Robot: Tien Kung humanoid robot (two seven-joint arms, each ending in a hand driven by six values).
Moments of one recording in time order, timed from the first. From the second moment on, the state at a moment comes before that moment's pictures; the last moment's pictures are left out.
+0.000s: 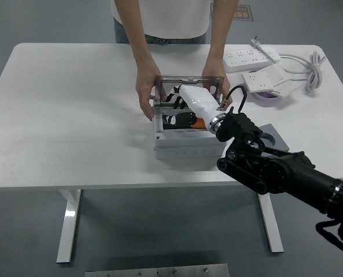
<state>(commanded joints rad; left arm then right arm) -0.22 0.22 -1.57 -0.27 1.67 0.01 0.46 0.82 -0.12 0.45 0.92 -1.63 -0.36 -0.13</state>
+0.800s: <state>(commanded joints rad) -0.21 0.22 -1.56 -0.27 1.65 0.02 0.46 0.76 -0.18 0.58 1.02 -1.59 -0.32 -0.23</state>
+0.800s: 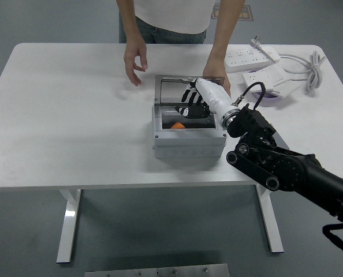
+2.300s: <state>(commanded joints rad) -0.22 0.22 -1.58 -0.27 1.69 0.00 0.47 0.88 -0.20 0.71 0.94 -1.61 -0.23 -0.25</state>
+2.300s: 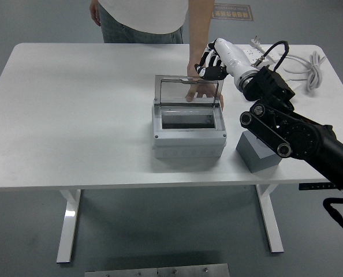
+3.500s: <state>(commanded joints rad) -0.21 0.22 -1.57 -0.27 1.67 0.01 0.46 0.85 -0.22 0.57 1.06 -1.62 -0.20 -0.31</state>
